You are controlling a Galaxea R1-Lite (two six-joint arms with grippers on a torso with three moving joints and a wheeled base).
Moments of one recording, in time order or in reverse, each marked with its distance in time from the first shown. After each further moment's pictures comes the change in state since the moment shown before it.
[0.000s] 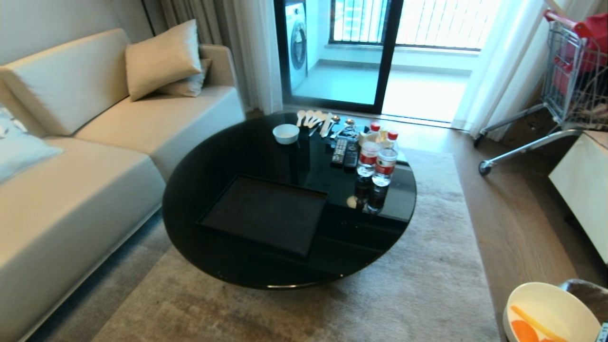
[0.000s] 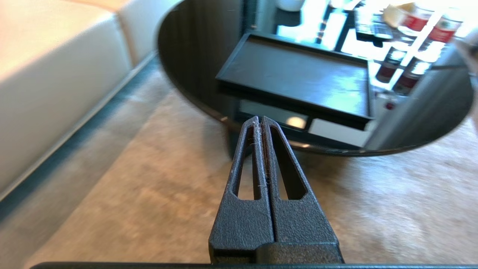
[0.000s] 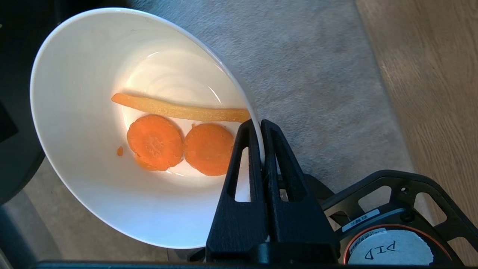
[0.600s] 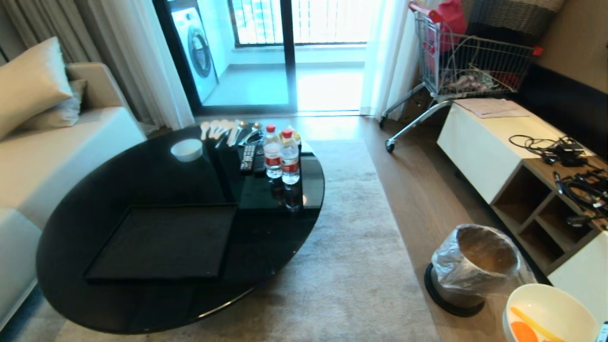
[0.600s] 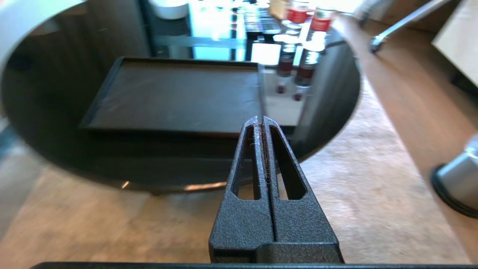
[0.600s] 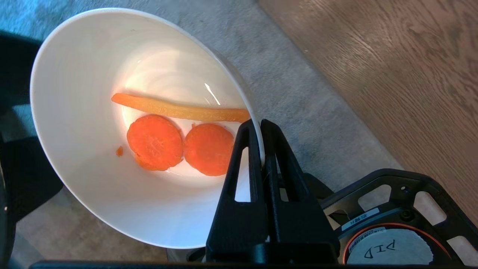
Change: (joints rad) left arm 0.000 0.000 0.000 0.000 0.000 0.000; right arm 0.006 -0.001 0.005 0.000 0.000 0.002
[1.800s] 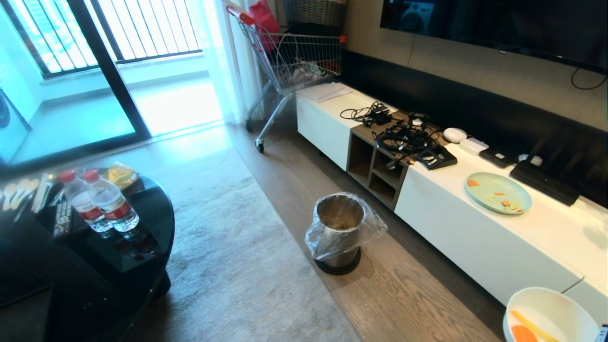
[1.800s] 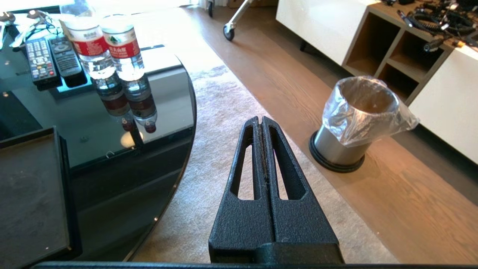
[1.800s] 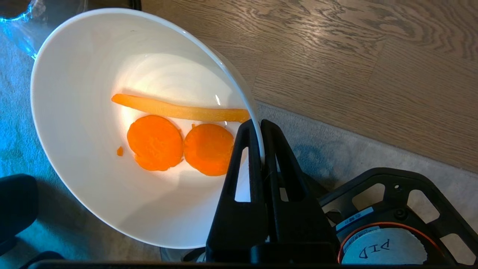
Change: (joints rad) left arm 0.000 0.000 0.000 0.000 0.000 0.000; right arm -0.005 0.014 0.012 -0.003 -0.009 -0.001
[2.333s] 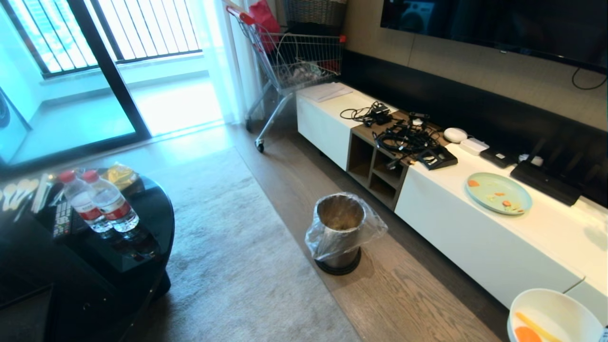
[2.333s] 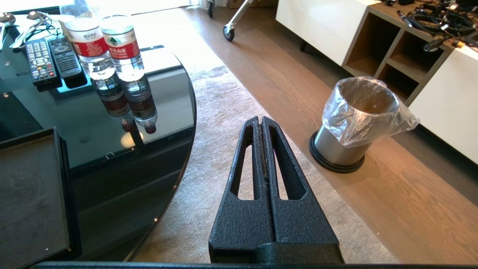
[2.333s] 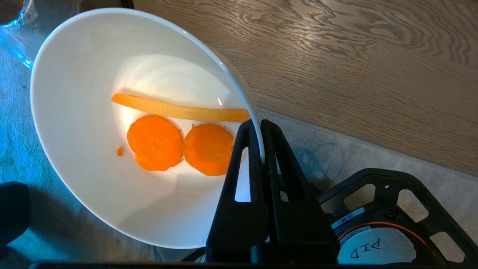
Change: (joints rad) left arm 0.000 0.000 0.000 0.000 0.000 0.000; right arm 0.002 -0.004 -0.003 0.019 -0.027 0.001
